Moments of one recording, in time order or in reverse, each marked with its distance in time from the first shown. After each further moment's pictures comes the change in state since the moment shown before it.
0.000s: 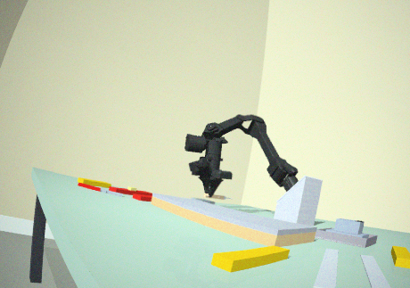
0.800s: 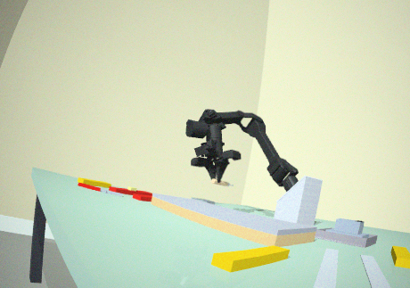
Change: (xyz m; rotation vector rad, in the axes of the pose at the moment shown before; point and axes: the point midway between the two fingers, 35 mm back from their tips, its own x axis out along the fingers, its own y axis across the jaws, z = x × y) arm -0.055 0.033 0.002 -0.317 0.003 0.222
